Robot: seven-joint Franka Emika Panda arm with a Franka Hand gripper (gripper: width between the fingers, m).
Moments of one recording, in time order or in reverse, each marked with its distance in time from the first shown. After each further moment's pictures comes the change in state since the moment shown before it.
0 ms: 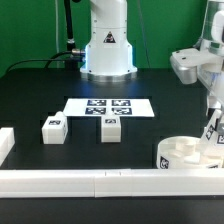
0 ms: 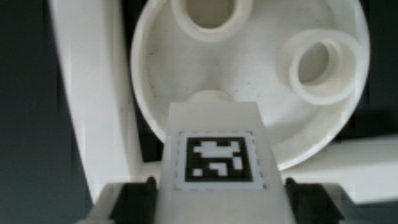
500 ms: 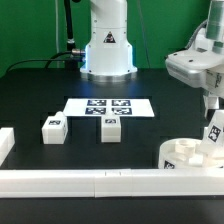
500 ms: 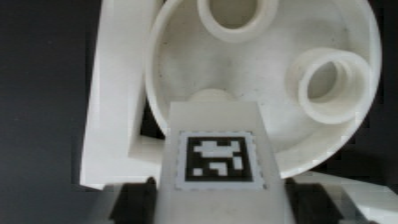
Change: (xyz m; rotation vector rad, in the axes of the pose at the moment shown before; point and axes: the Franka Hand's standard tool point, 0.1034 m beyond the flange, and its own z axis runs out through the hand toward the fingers) arm 0.005 0.005 -0.001 -0.044 -0.015 -0.464
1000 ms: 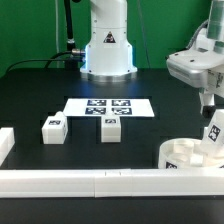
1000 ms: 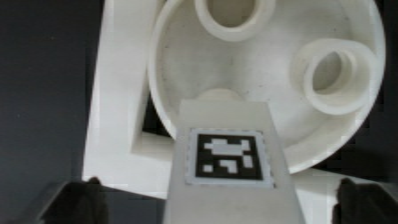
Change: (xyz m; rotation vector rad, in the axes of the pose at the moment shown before) arm 0.002 0.001 -0.001 -0.004 0.001 -0.022
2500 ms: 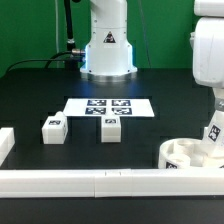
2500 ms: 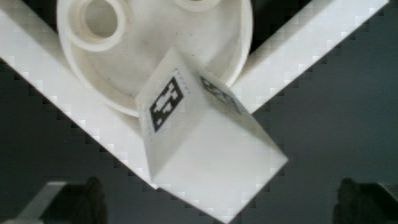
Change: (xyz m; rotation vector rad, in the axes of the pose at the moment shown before) arm 0.011 -0.002 -0.036 0.057 0.091 0.930
